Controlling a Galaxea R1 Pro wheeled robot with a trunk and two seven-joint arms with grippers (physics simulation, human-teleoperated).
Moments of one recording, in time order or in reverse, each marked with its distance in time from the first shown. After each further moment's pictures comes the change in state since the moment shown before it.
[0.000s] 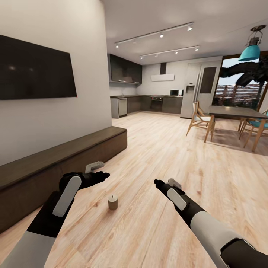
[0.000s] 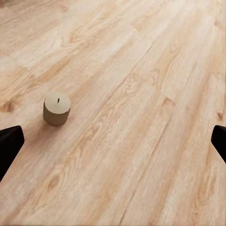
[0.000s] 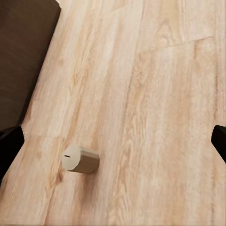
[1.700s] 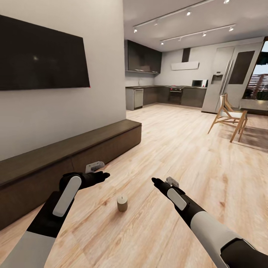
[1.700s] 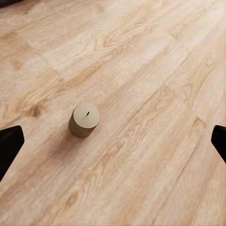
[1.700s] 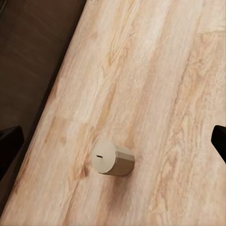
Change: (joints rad) left arm 0.000 0.000 -0.001 -0.001 -0.001 0.000 -0.003; right arm 0.000 0.000 -0.001 -0.001 0.000 -0.001 0.094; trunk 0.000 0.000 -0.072
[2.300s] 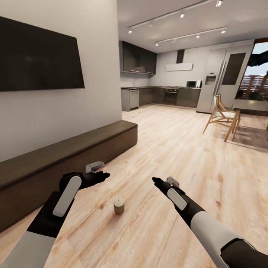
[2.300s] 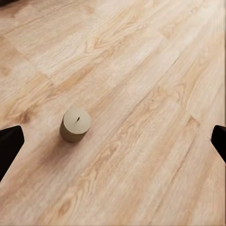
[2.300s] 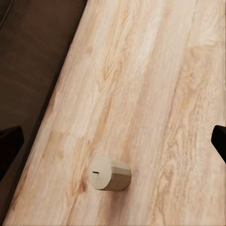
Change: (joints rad) left arm 0.000 0.000 -0.001 0.000 0.000 -0.001 -0.003; right arm 0.000 0.000 -0.002 0.000 -0.002 -0.023 0.000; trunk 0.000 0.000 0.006
